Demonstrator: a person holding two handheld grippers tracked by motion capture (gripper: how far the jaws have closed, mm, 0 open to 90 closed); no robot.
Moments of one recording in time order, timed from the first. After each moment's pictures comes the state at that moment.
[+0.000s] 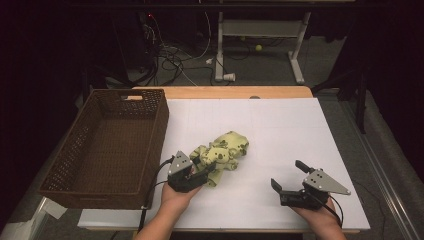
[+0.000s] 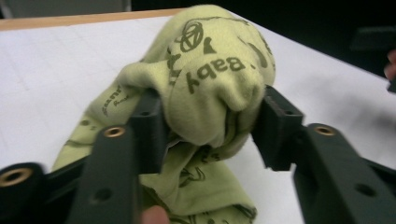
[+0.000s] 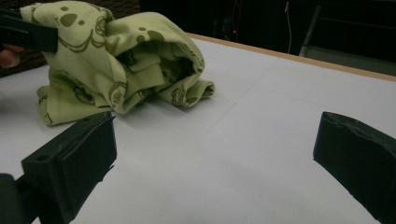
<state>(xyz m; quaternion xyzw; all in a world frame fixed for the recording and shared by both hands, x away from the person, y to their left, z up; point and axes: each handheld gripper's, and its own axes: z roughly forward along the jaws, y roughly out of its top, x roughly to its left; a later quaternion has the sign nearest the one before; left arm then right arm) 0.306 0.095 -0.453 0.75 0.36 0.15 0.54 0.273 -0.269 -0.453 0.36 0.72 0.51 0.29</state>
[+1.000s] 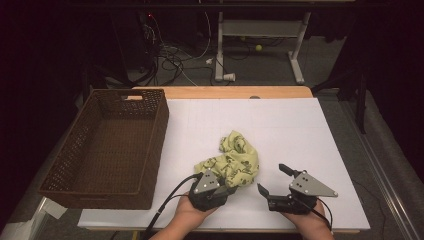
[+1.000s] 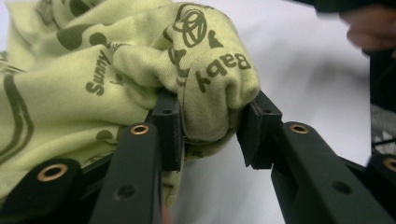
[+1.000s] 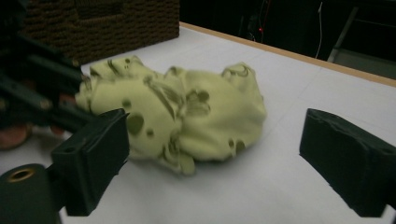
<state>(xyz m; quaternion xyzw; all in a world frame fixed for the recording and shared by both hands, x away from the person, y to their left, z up) 0.281 0.044 -0.472 0.82 0.25 0.10 0.50 0.262 -0.230 -0.435 0.33 0.75 0.51 0.26</state>
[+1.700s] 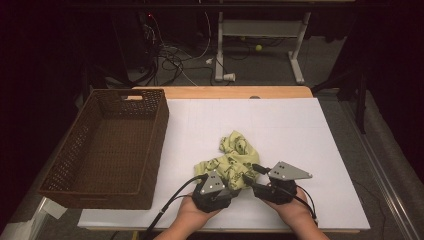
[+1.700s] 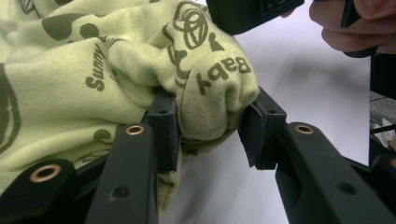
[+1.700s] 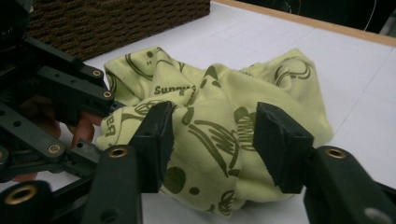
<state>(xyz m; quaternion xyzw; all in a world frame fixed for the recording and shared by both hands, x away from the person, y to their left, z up) 0.281 0.035 -0.472 0.84 0.25 0.09 0.48 0.288 -0.197 -0.440 0.33 0.79 0.49 0.19</state>
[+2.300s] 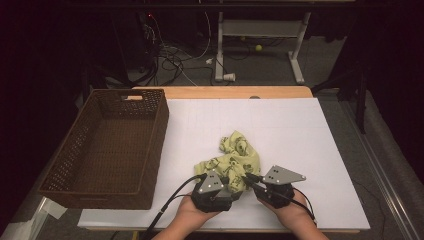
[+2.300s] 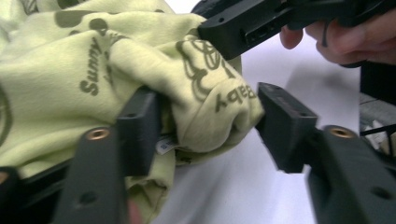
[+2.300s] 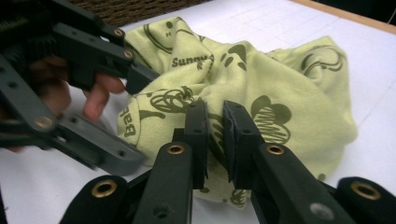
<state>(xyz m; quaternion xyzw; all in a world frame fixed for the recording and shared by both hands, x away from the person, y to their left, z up) 0.281 0.044 -0.466 0.82 0.25 0.08 0.50 0.283 -0.193 -0.443 0.29 0.82 0.46 0.19</state>
